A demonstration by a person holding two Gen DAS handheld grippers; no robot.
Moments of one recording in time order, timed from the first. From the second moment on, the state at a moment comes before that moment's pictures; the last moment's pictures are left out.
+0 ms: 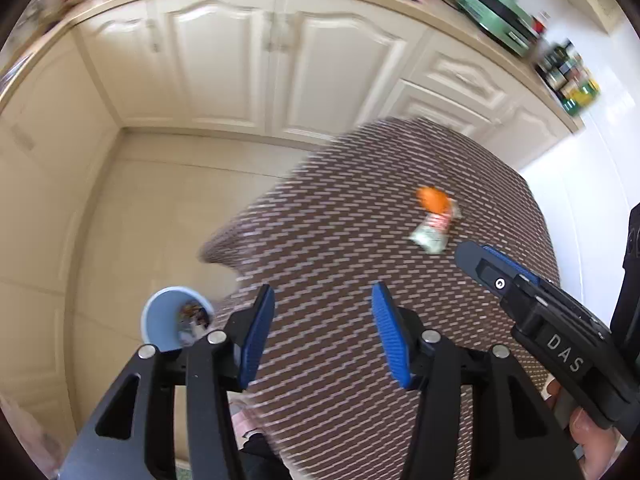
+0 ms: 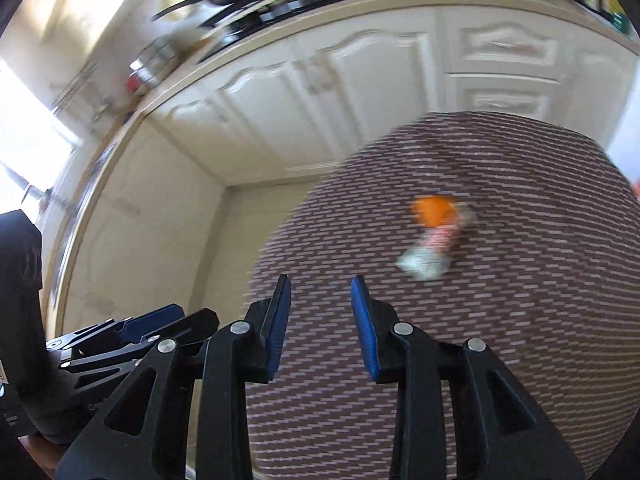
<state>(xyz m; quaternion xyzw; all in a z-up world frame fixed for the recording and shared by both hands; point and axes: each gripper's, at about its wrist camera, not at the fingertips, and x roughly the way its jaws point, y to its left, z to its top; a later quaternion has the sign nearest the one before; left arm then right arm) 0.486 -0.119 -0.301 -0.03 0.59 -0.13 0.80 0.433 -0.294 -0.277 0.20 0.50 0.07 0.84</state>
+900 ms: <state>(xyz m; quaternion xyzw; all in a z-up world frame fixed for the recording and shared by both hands) 0.551 -0.283 -0.403 0.06 0.63 -0.21 0.75 0.460 -0.412 -0.334 0.24 0.51 0.02 0.82</state>
